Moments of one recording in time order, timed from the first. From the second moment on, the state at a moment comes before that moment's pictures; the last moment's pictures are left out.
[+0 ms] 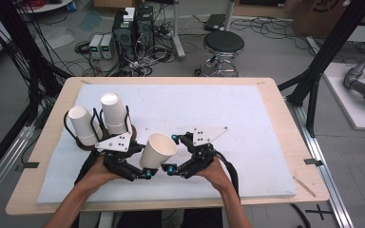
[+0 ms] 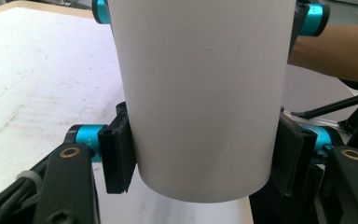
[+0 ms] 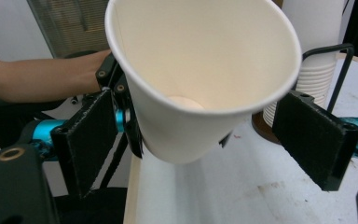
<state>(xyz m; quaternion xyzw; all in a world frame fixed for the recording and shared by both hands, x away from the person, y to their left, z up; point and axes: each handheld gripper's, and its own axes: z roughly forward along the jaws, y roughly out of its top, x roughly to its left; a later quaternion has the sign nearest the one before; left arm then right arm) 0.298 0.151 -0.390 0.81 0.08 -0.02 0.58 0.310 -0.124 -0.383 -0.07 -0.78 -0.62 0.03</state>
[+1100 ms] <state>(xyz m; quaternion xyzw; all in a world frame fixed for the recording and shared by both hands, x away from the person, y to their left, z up) 0.287 0.134 -0.403 0.78 0.07 0.01 0.62 0.309 -0.116 -0.380 -0.05 -0.74 -0.66 0.06</state>
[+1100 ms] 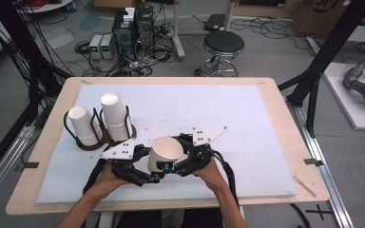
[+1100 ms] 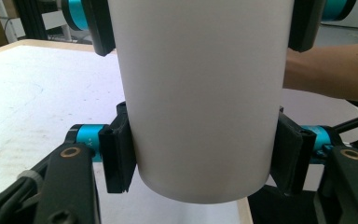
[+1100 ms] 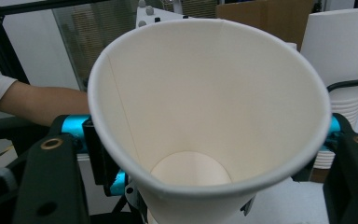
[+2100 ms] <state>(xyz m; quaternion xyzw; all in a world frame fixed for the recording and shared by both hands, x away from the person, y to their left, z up) 0.287 0.133 -0.405 0.80 0.10 0.02 0.59 0.308 -0.119 -0.378 -0.05 -0.75 -0.66 0.05</state>
